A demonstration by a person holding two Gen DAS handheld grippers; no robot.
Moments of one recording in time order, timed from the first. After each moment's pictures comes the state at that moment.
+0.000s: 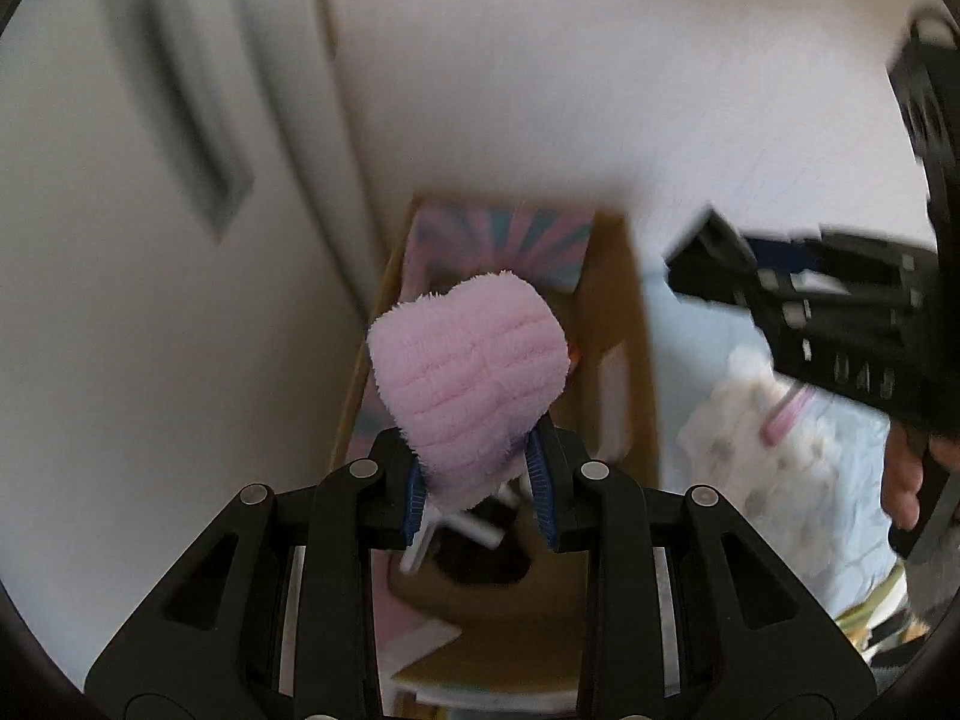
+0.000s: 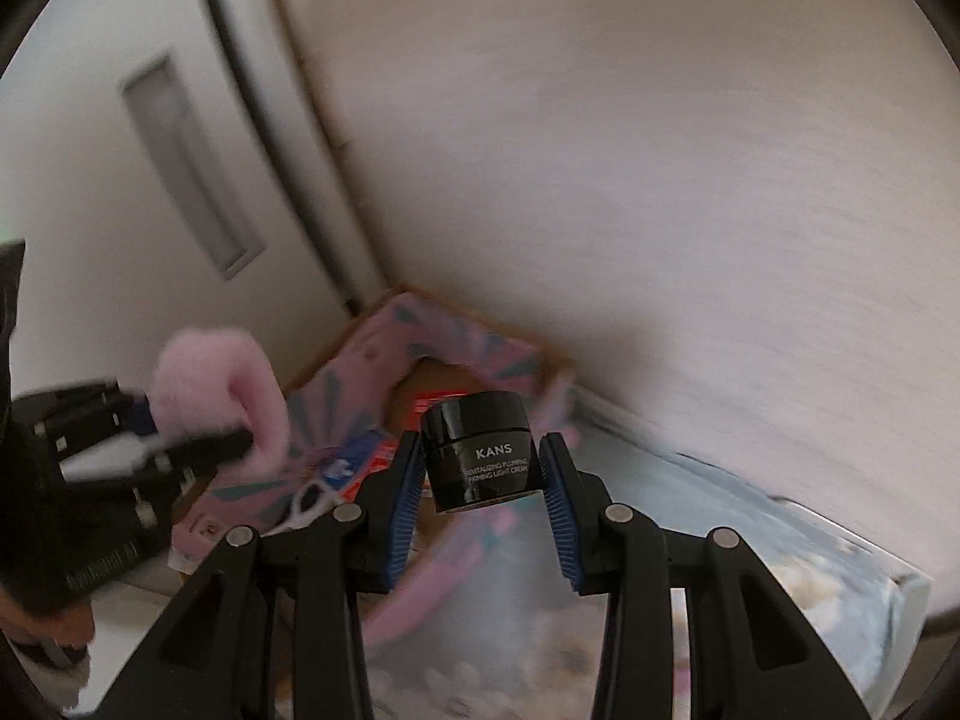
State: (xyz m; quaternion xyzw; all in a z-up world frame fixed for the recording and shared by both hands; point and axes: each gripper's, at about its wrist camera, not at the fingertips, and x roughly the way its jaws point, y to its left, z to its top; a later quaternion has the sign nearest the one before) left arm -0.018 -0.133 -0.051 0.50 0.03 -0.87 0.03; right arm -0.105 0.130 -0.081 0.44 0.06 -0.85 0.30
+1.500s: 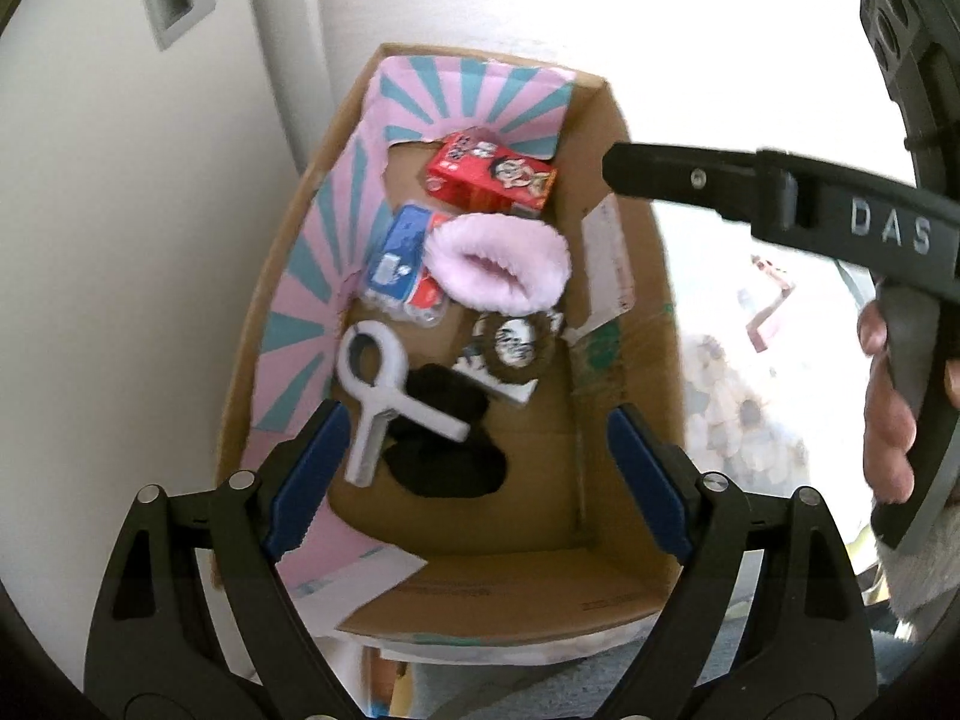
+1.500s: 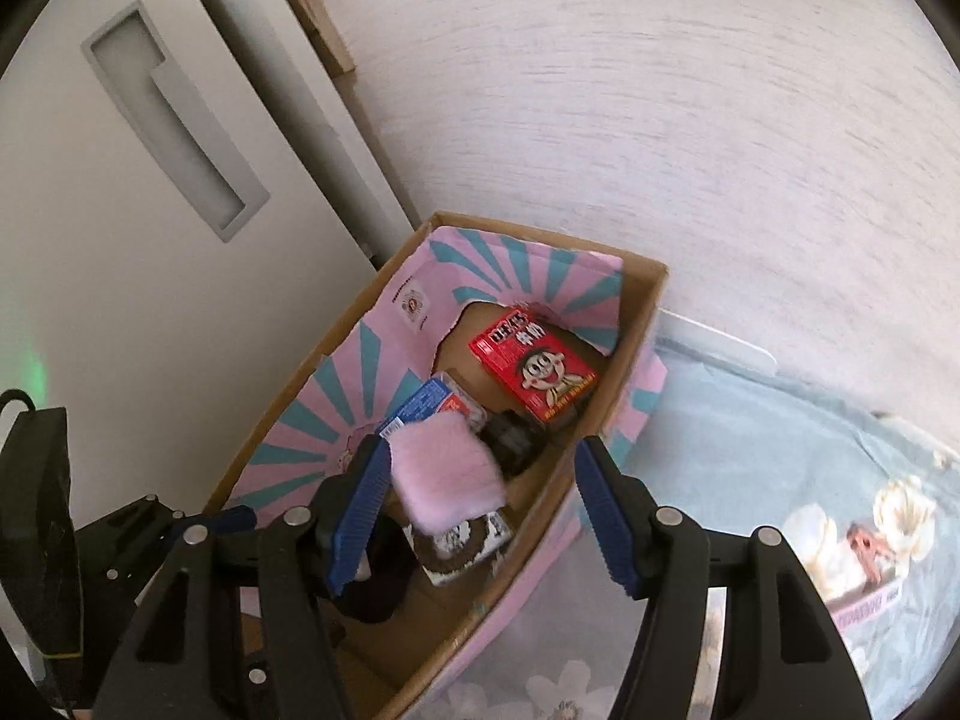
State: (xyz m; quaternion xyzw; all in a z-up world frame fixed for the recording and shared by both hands) left arm 0.014 -0.106 -0.121 0.54 0.06 -0.84 -0.02; right arm -0.070 0.116 -0.109 0.49 0.00 -0.83 0.28
